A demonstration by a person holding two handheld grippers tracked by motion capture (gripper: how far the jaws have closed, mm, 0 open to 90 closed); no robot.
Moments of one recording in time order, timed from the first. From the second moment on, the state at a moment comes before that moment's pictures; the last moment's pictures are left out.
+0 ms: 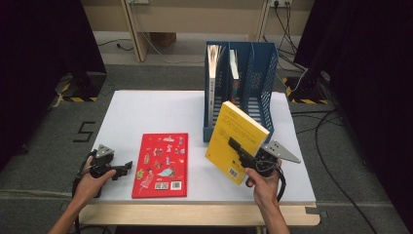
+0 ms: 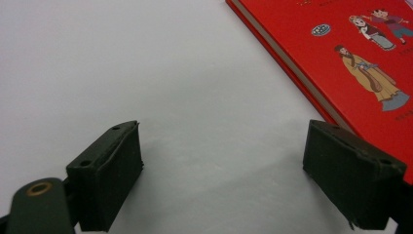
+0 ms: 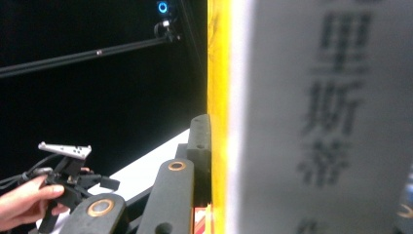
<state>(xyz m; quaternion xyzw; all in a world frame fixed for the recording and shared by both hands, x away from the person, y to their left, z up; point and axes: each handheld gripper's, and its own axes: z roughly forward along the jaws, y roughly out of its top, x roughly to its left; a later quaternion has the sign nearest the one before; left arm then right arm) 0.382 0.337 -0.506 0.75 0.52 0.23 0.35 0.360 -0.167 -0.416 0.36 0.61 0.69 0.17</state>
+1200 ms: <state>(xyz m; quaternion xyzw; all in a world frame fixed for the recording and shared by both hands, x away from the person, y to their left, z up) 0.382 0.337 -0.506 0.75 0.52 0.23 0.35 0.368 -0.214 -0.362 0.38 0.57 0.67 0.26</state>
